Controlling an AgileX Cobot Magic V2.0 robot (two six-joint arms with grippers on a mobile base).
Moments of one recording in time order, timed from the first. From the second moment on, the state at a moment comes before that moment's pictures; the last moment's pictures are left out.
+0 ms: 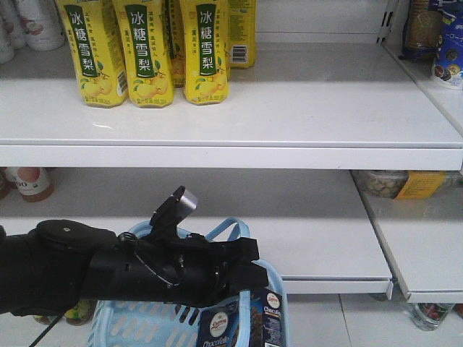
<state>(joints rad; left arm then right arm) -0.66 1.55 -0.80 -1.71 0.52 0.71 0.06 -0.01 0.03 -0.03 0.07 0.04</state>
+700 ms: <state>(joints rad) -0.66 1.55 -0.80 -1.71 0.52 0.71 0.06 -0.01 0.03 -0.03 0.07 0.04</state>
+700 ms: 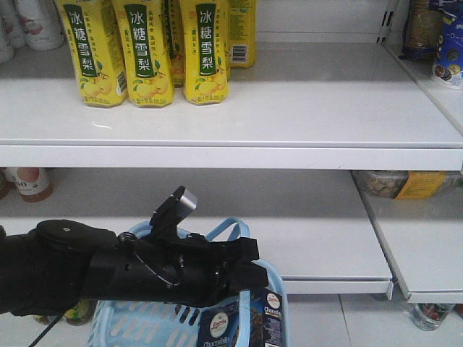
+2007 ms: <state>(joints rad) -0.66 1.55 -0.80 -1.71 0.52 0.71 0.06 0.25 -0.22 0.12 0.23 0.06</state>
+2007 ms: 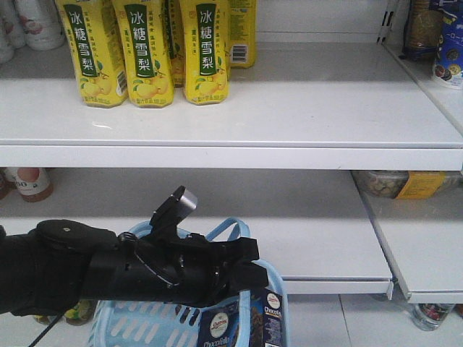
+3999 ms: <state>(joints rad) -0.66 1.55 -0.80 -1.71 0.52 0.71 0.38 1.08 -0.48 0.49 0.43 -0.04</state>
